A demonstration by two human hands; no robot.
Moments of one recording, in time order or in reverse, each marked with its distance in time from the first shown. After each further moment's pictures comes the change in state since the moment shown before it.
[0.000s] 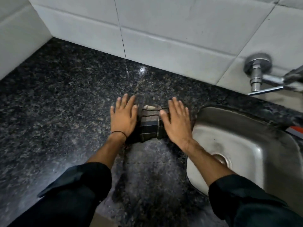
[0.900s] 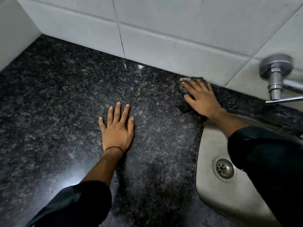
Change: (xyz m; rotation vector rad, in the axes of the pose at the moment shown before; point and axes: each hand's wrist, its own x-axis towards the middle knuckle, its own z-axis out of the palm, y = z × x) left_hand -0.002 -0.035 0.009 0.213 -0.033 -0.080; right_hand 0.134 0.092 -0.028 -0.307 -0.133 -0.137
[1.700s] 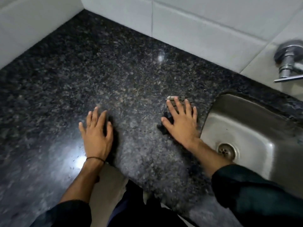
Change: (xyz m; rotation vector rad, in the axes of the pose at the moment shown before) left_hand -0.184 -0.088 -0.038 -0.153 0.217 -0.232; right_hand -0.184 -0.151 0.047 0.008 0.003 -0.074
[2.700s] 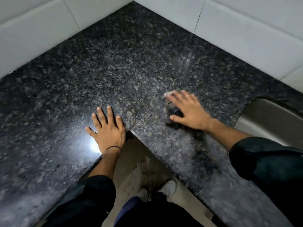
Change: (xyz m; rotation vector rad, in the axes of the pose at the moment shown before) left_hand -0.054 -0.070 -0.010 0.139 0.032 -0.433; right_hand 0.025 -0.060 0.000 -0.096 -0.154 -0.570
